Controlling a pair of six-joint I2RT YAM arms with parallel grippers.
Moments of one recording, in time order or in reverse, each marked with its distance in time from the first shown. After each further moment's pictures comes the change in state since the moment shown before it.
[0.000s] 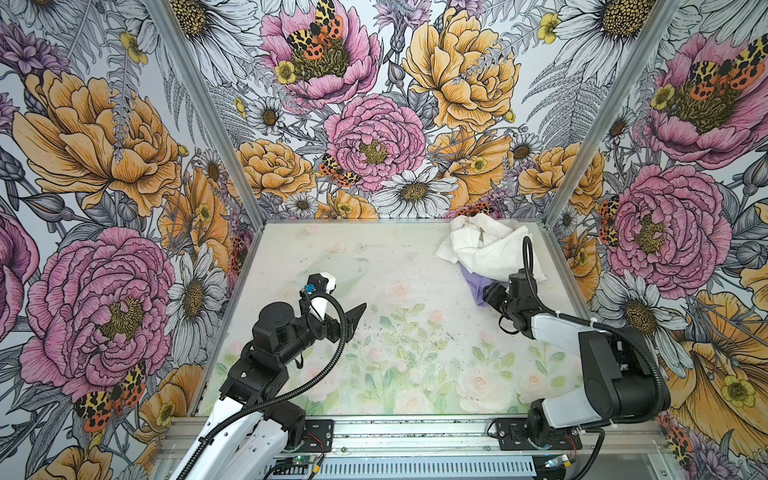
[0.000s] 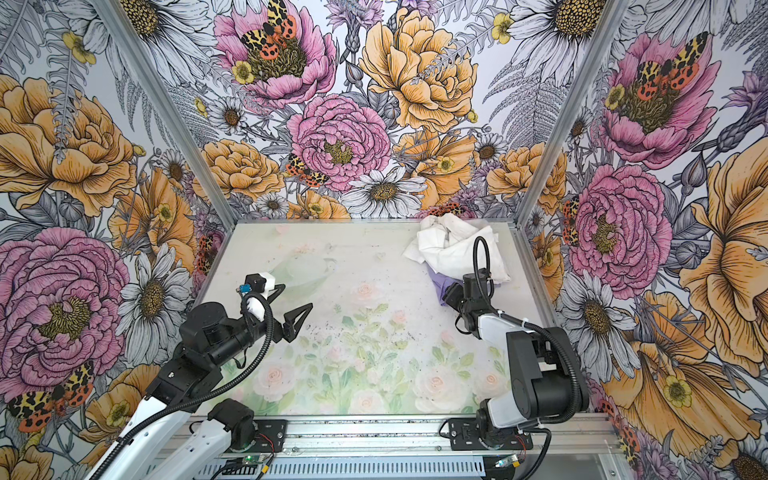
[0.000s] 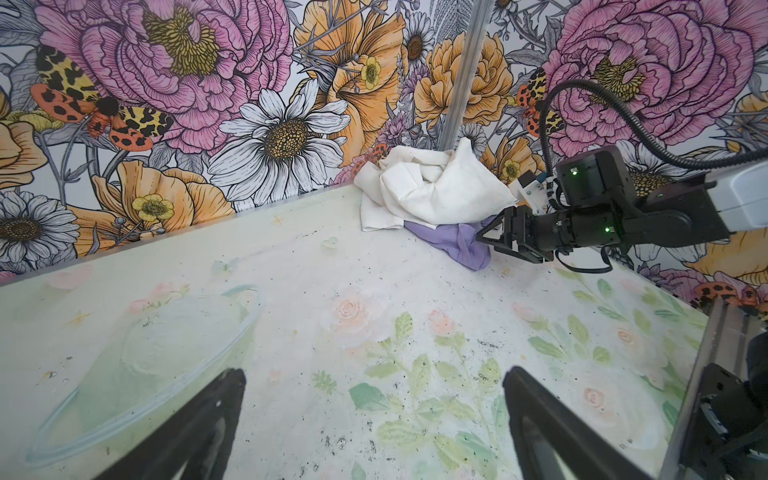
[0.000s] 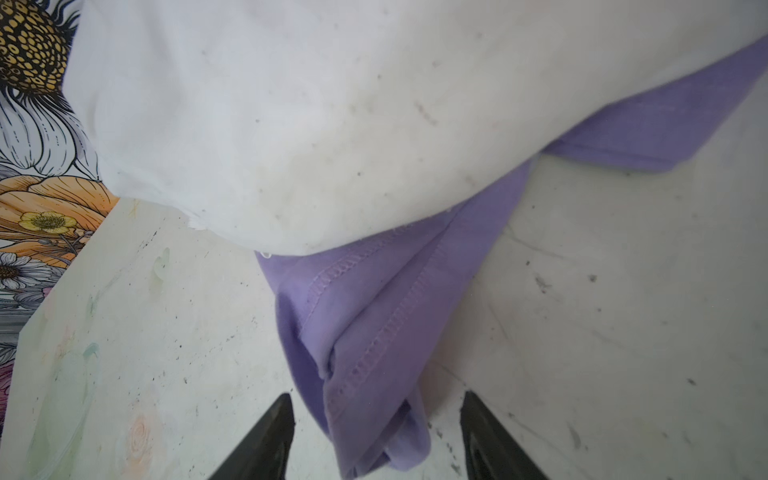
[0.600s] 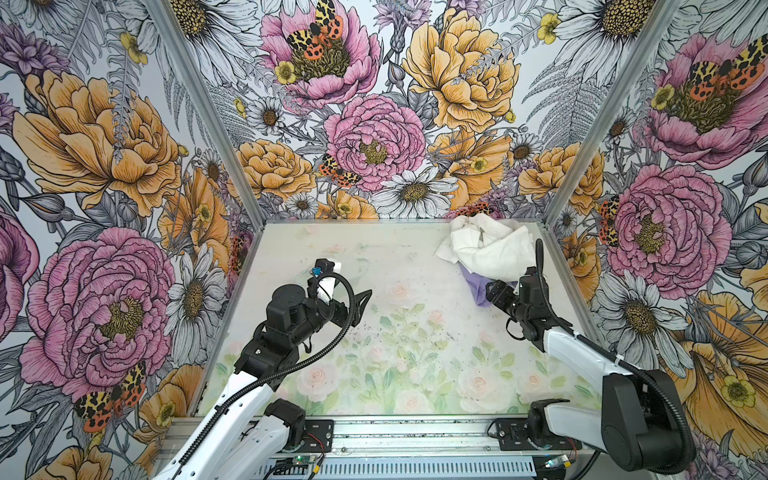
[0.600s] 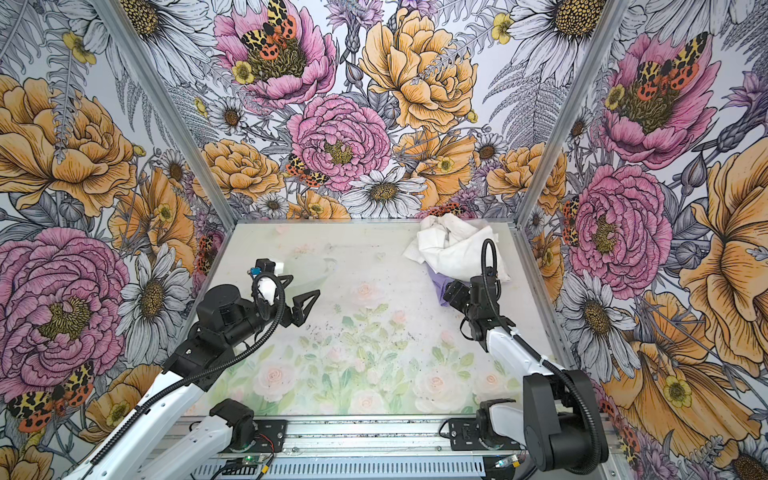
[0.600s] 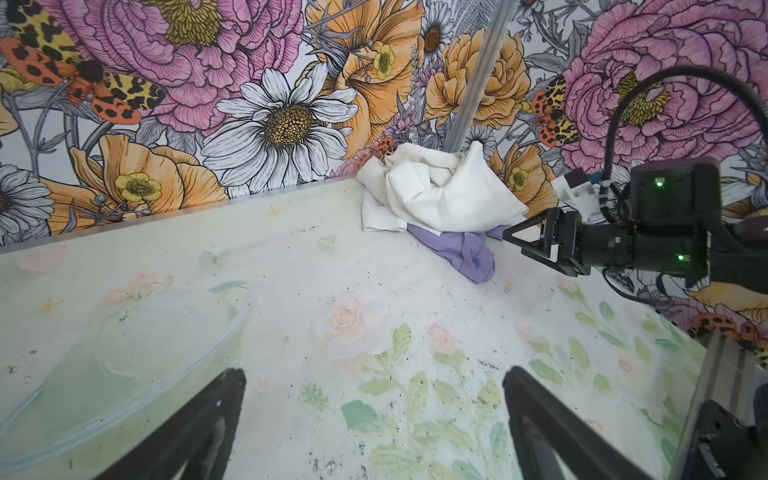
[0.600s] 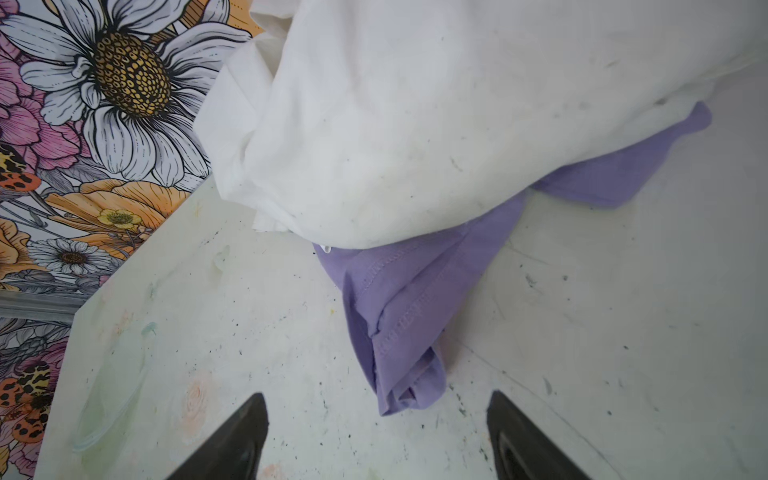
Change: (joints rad) left arm 0.018 0.171 0.043 0.093 0.032 -0.063; right arm -0.001 -0.240 -0.057 -0.103 -0.004 -0.036
